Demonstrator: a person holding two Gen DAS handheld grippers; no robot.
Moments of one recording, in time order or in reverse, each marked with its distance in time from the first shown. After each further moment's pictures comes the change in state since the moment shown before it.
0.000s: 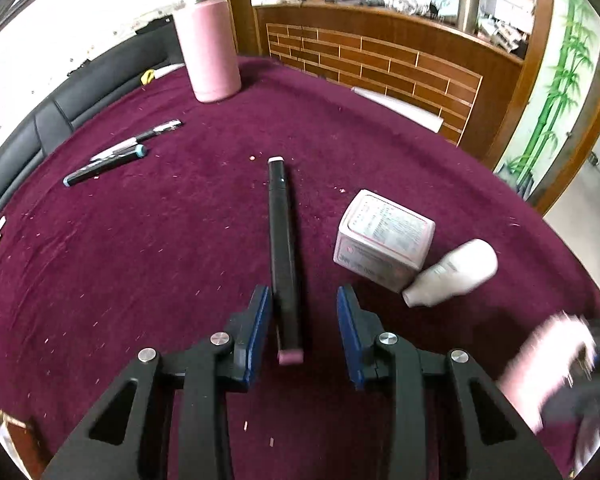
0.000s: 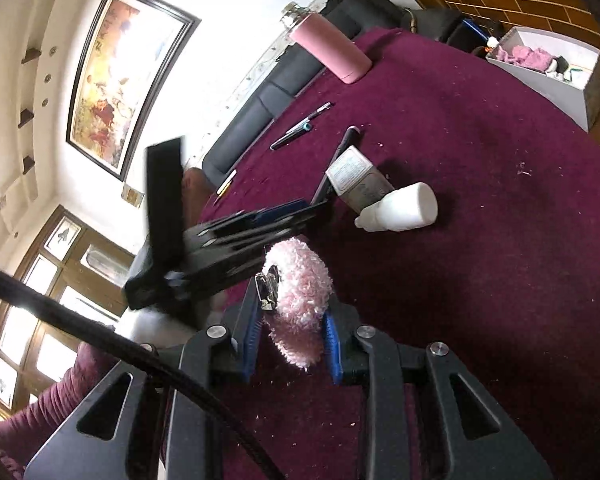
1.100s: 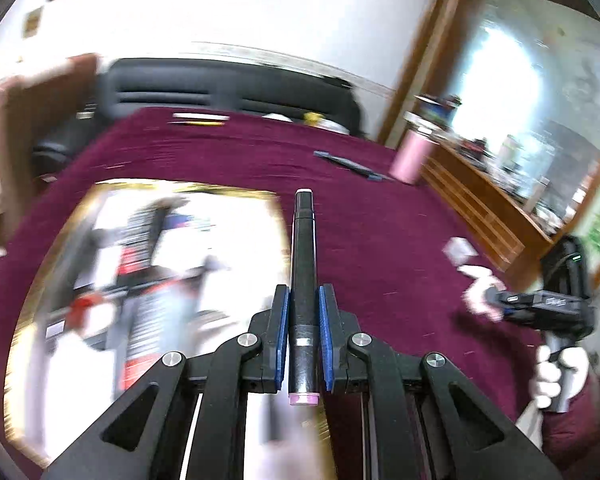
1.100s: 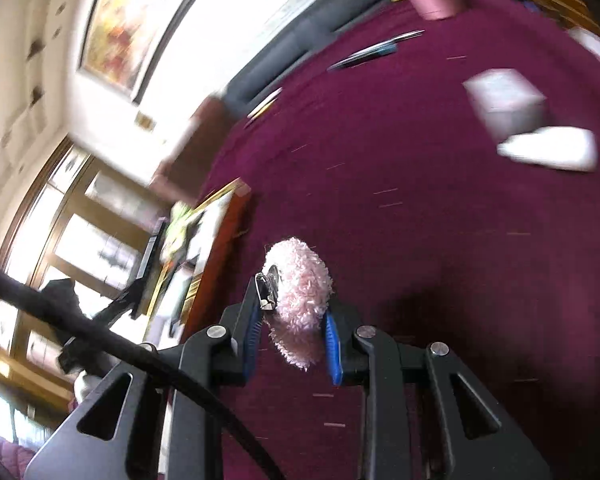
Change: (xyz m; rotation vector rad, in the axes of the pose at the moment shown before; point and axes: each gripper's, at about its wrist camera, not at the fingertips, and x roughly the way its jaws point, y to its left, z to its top) left arm -0.260 0.157 -0.283 -0.633 -0.360 0.137; right arm 0.085 0.112 -0.041 -0.144 0.300 0.072
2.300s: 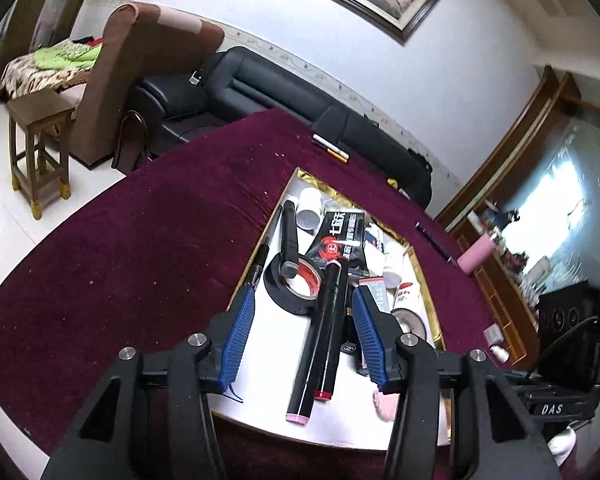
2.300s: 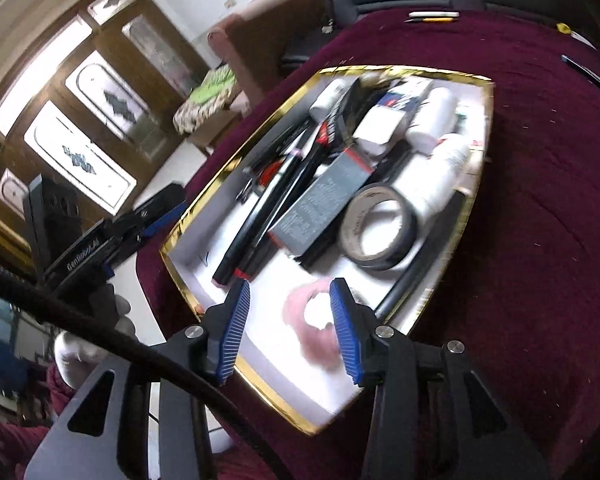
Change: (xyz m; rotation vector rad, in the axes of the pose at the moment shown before) left arm -0.062 0.165 -0.066 -0.407 -0.166 0.034; right arm 0.183 0.170 -0.056 -0.366 0.274 -0.082
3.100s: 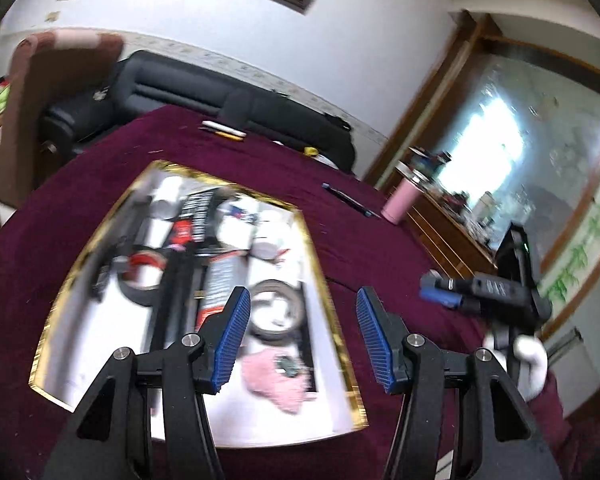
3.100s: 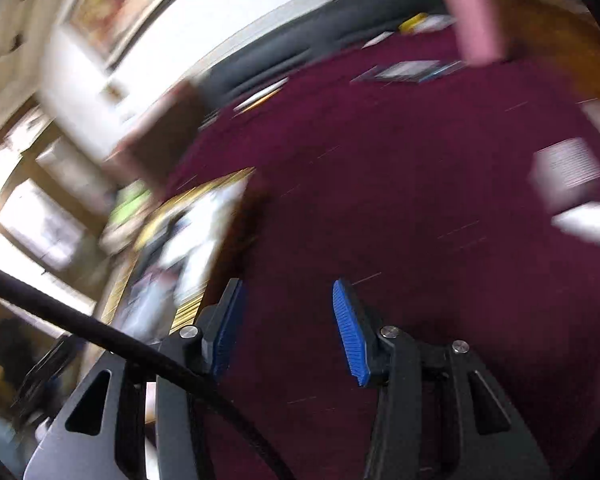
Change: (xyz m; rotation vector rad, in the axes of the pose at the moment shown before) left arm 0.013 -0.117 -0.021 0.268 0.091 -0.211; right arm -0.165 -0.171 -0.007 0.353 -0.328 -0.378
